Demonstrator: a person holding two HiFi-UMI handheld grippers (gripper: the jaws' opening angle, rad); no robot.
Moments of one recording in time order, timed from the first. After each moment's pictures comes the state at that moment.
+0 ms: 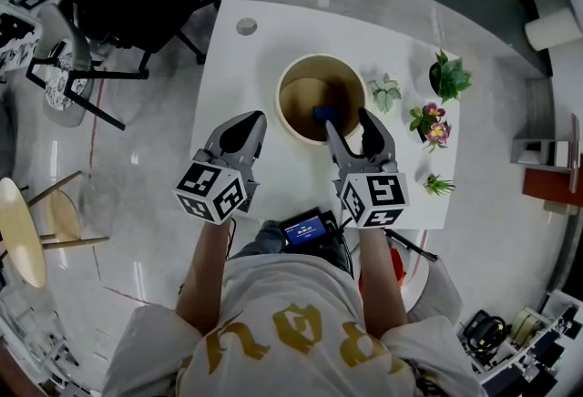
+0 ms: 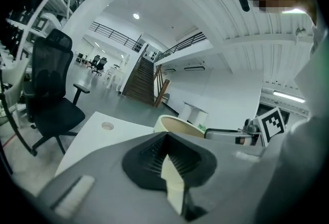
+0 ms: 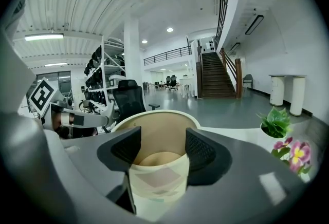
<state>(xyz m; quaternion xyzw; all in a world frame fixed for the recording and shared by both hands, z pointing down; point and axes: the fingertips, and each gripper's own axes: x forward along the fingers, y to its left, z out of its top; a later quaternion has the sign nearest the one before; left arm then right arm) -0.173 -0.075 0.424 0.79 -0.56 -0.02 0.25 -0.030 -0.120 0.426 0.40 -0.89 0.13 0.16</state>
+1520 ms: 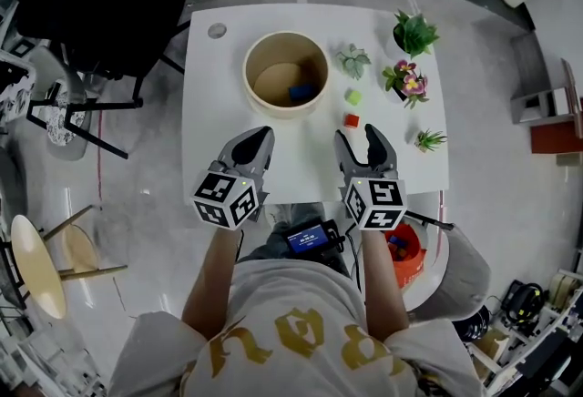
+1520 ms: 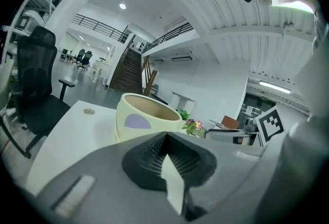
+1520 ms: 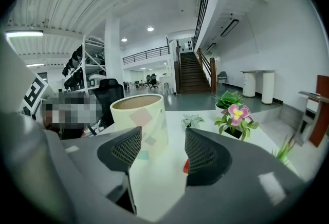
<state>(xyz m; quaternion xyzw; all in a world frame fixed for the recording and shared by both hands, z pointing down) -0.090 -0.018 0.439 0.83 -0.50 0.03 0.25 0.074 -0.043 0.456 0.51 -0.83 0.16 0.16</state>
